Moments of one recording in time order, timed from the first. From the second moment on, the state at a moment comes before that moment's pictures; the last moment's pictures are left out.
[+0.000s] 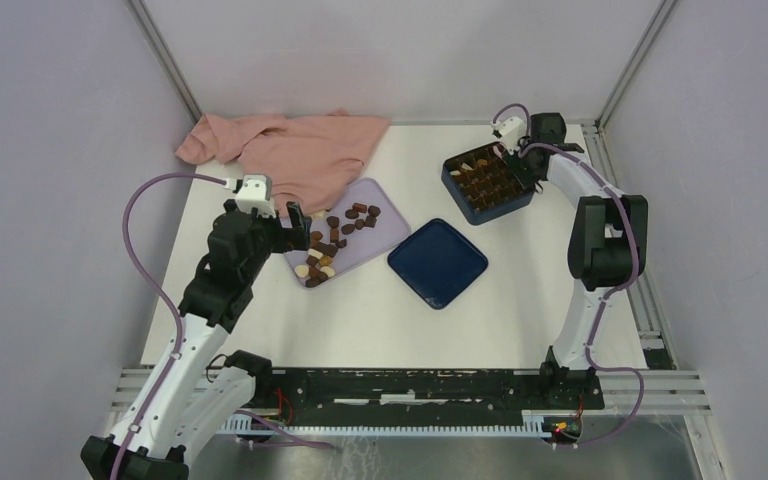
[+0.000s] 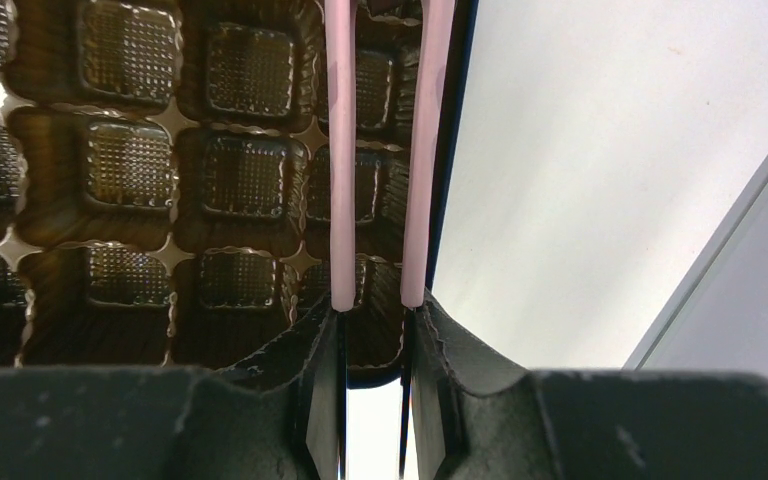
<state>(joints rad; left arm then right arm) -0.30 0.74 0.75 -0.30 -0.12 -0.15 0.02 2.00 1.55 -0.44 -0.06 -0.59</state>
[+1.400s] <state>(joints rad) -0.30 0.74 0.75 -0.30 -0.10 -0.15 0.02 1.94 1.53 -0.44 -0.17 -0.58</state>
